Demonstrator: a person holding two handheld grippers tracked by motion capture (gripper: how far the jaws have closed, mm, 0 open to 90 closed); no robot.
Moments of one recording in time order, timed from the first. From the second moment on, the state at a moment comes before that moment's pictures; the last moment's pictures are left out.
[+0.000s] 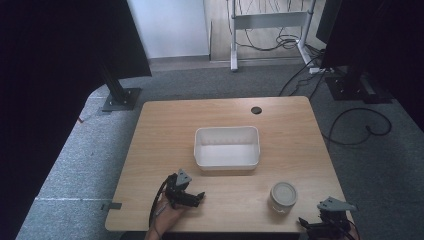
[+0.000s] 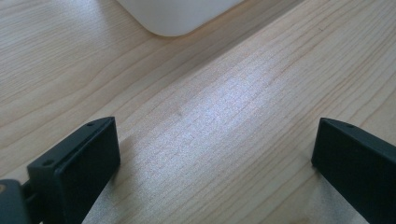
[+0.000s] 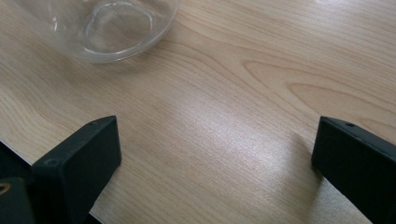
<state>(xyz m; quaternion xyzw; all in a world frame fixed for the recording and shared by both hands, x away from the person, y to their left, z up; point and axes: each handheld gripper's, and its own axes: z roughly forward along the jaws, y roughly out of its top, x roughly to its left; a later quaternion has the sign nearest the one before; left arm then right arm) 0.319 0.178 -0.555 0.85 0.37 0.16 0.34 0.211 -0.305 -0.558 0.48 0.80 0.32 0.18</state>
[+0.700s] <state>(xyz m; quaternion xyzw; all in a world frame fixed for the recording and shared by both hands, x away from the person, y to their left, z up) 0.319 0.178 -0.555 0.85 0.37 0.16 0.34 0.209 -0.306 -0.559 0.49 0.79 0.32 0.19</state>
